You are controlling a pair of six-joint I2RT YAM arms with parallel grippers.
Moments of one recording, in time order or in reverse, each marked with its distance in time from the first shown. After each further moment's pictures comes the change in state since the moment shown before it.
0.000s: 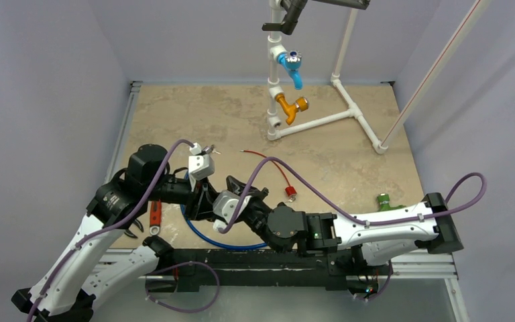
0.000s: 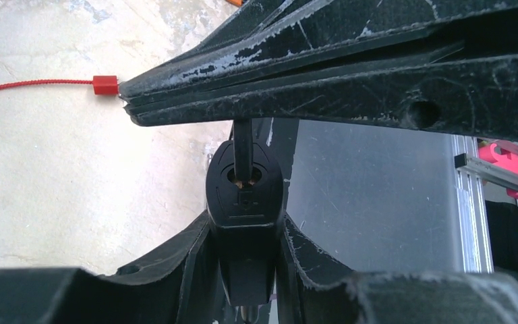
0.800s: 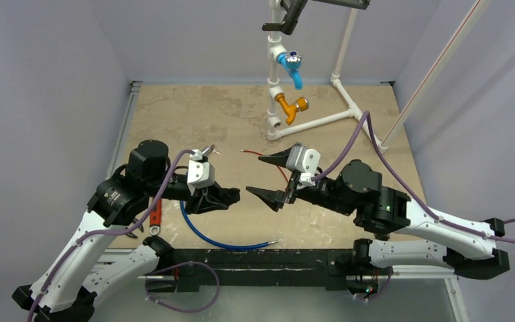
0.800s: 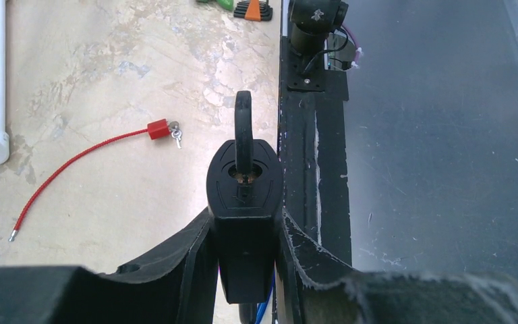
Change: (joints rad) left arm 0.002 0.018 0.038 -0.005 0.019 0.321; right arm -0.286 -0.375 0.020 -0.348 -0.613 0.432
